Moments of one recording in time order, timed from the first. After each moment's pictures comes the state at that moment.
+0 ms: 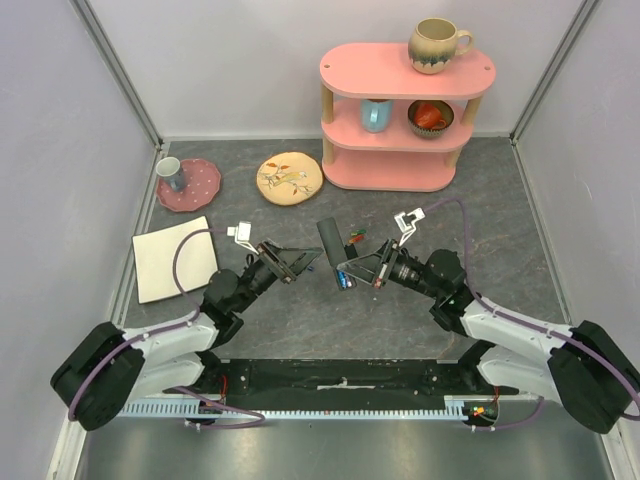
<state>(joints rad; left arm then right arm) -0.70 1.04 0.18 1.06 0.11 -1.10 0.68 1.06 0.34 0.79 -0.44 1.04</state>
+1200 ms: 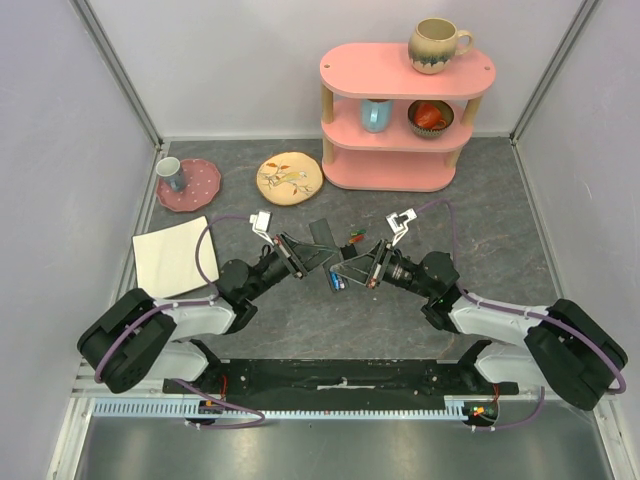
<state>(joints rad) -0.72 1.32 0.30 1.33 0.28 -1.20 0.73 1.23 0.33 1.05 -0.47 1.16</state>
